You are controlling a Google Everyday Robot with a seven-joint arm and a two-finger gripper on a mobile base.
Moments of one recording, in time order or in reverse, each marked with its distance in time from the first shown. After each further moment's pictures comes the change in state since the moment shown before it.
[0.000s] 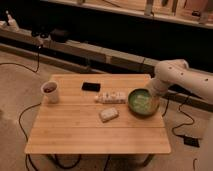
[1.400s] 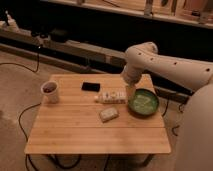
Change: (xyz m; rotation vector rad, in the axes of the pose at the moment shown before) arm -0.145 -0.042 -0.033 0.035 -0.022 -0.248
